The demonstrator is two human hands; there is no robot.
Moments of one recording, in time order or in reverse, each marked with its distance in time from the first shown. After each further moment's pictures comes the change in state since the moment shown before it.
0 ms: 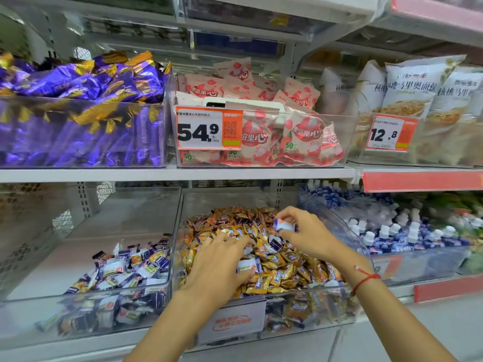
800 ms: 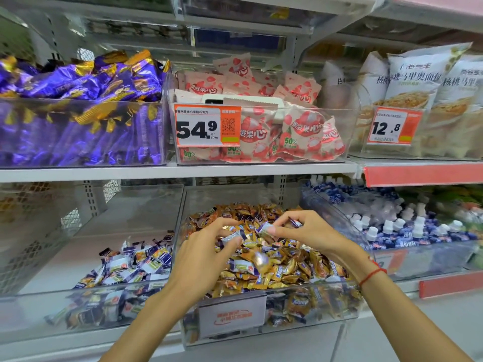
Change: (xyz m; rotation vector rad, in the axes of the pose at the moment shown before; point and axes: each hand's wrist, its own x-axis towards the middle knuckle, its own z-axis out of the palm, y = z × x) left_hand -0.015 -0.008 -0.018 -0.481 0.174 -0.251; right_hand -0.009 -0.004 -0.006 0.457 -0.137 0.069
